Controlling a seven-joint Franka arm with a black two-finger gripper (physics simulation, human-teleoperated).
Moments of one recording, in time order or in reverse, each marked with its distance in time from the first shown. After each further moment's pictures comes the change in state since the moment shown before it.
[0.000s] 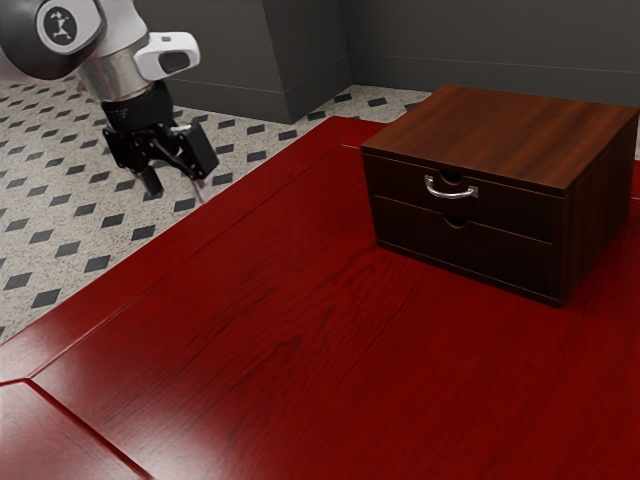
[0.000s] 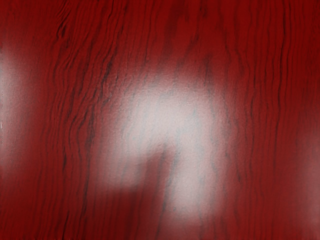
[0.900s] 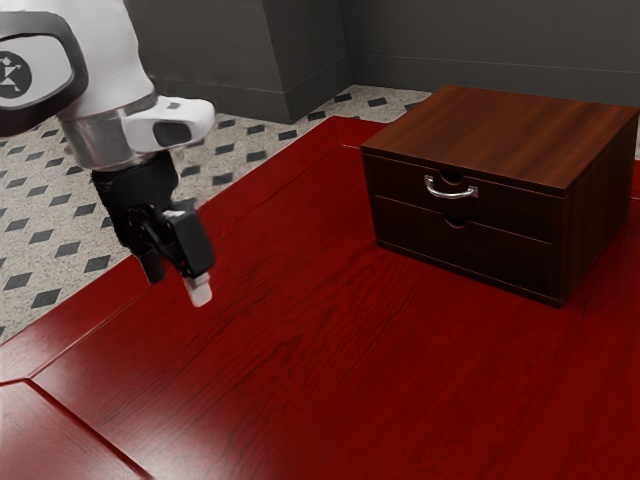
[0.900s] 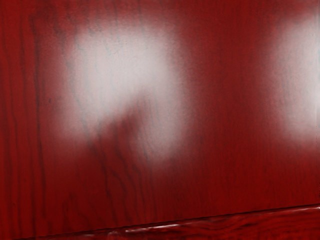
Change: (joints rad) arm -0.037 -0.293 -0.212 -0.329 -0.018 -0.105 -0.016
